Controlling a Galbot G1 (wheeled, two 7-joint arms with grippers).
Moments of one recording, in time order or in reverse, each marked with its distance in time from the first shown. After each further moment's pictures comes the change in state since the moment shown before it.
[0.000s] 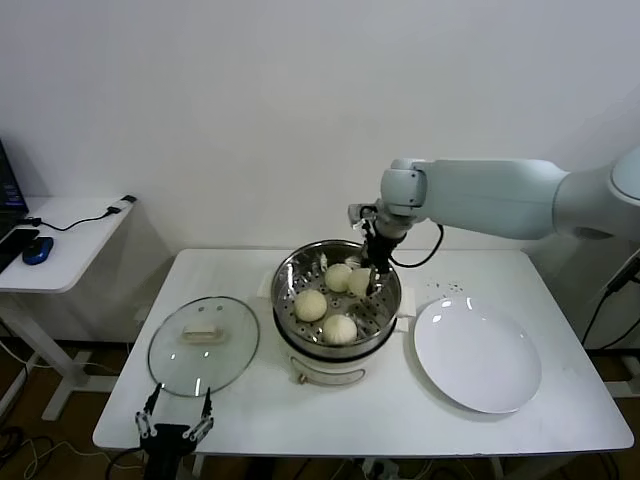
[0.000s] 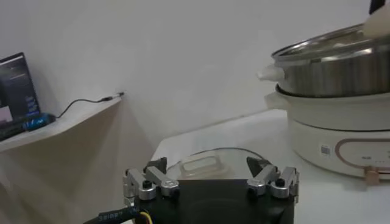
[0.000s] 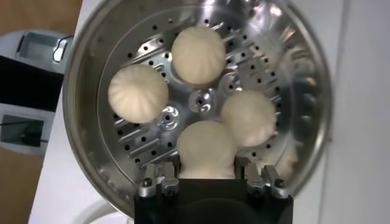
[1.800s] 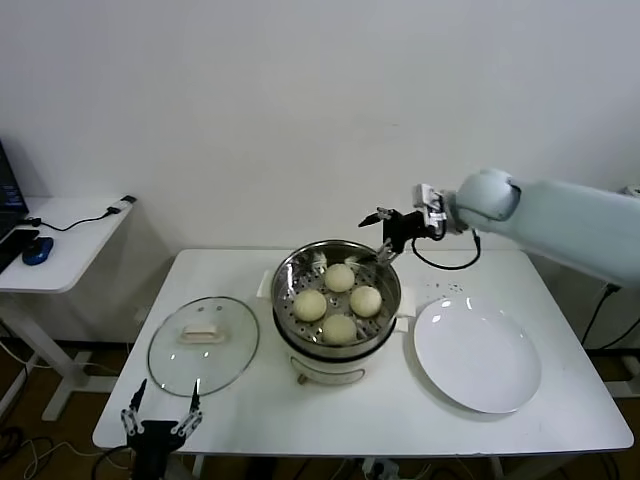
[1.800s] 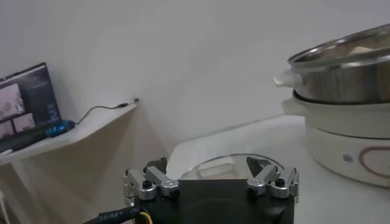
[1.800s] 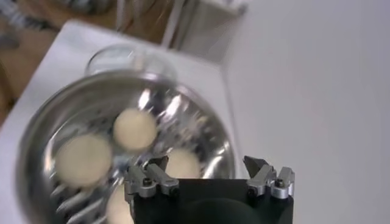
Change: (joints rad) left arm 0.001 -0.018 -0.036 -0.035 0.018 -0.003 -0.023; right arm -0.219 -0.464 0.412 0.217 0.054 0.329 0.386
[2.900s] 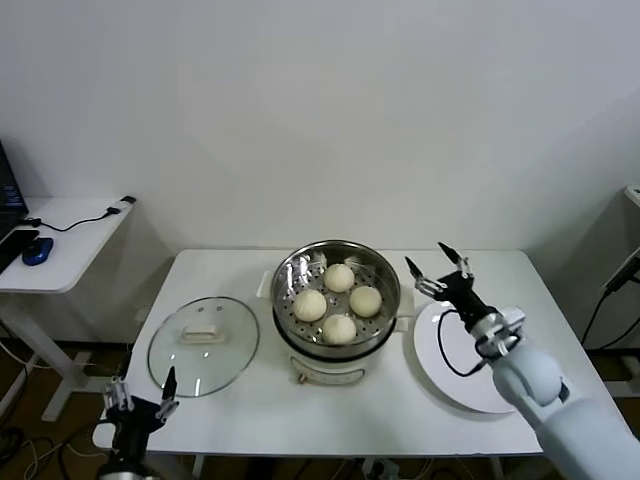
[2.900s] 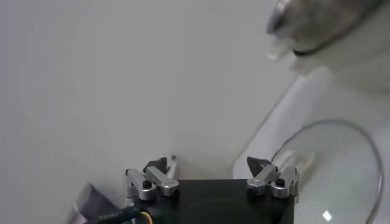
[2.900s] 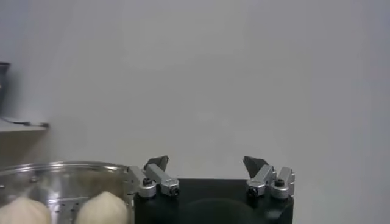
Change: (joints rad) left arm -0.041 0.004 -0.071 -0.051 0.716 0.032 -0.001; right arm -1.601 0.067 1.571 0.294 -0.282 0.182 0.520
